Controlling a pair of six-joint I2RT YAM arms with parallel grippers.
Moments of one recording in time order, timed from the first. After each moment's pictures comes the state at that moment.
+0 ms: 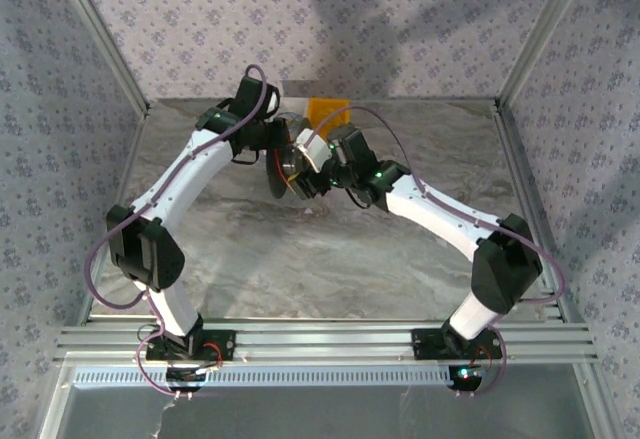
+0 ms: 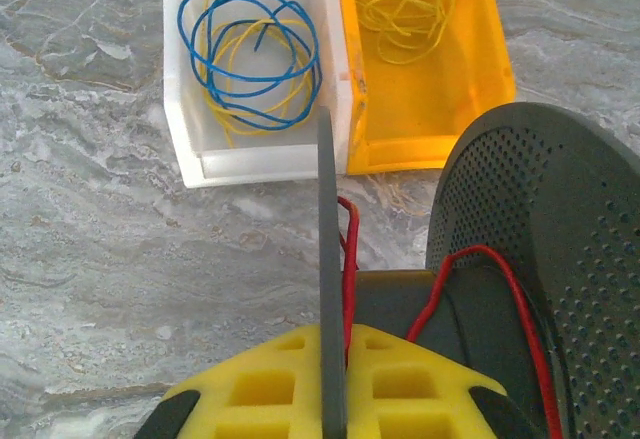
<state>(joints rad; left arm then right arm) -0.48 1.74 1.73 -0.85 -0.07 -0.34 0.74 1.62 1.34 -0.27 -0.19 -0.15</state>
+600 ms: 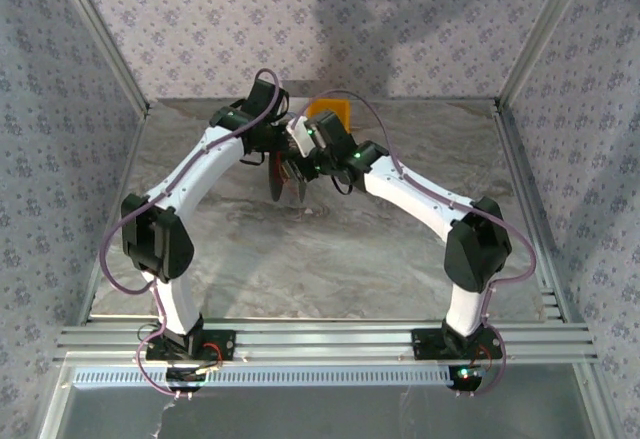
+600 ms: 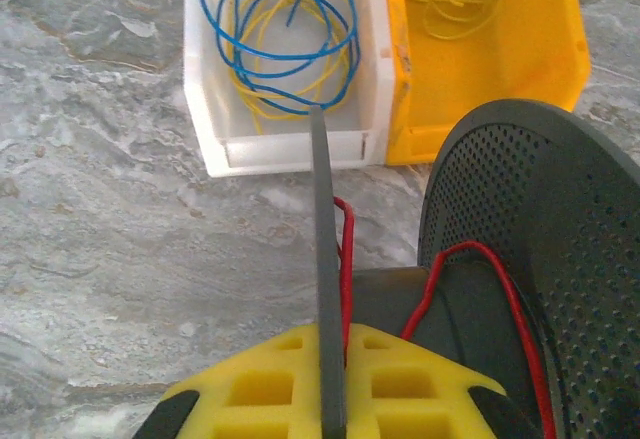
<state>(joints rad) -0.50 1.82 1.77 -0.88 -0.16 -0.34 0.75 1.81 1.61 -0.47 -0.04 0.01</state>
